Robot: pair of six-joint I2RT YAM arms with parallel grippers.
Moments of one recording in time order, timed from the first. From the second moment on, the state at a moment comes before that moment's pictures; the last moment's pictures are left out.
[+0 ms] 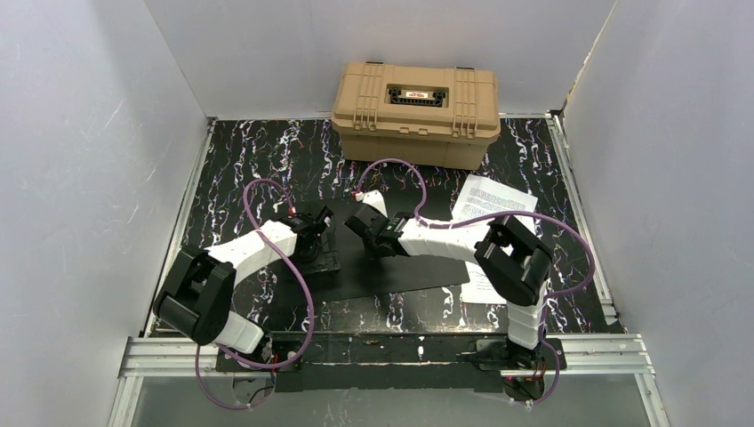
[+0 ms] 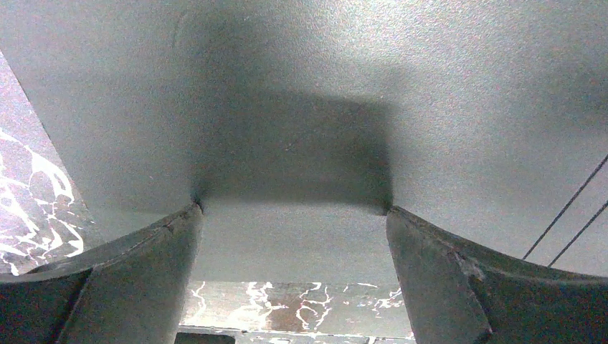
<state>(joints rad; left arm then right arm) -0.52 1.46 0.79 -0.74 -0.12 -0.68 1.04 1.90 1.27 -0.45 0.34 0.60</state>
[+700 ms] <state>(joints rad) -0.52 1.46 0.79 -0.74 -0.13 -0.68 1.10 1.92 1.27 -0.45 0.49 0.59</state>
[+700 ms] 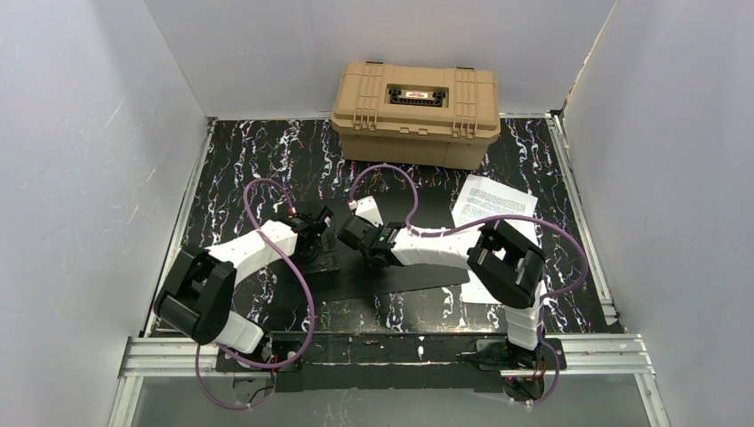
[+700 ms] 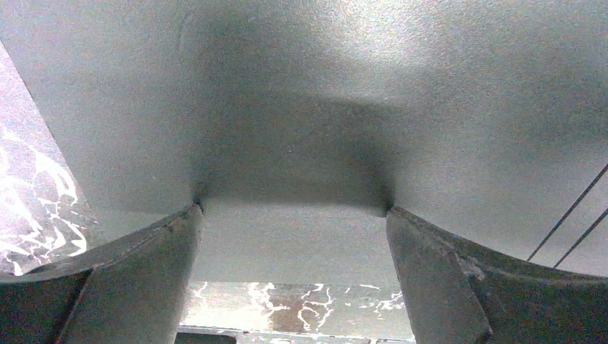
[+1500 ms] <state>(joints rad) -0.52 1.47 0.80 -0.75 -0.14 -0.68 1.12 1.93 1.26 -0.46 0.57 0.62</state>
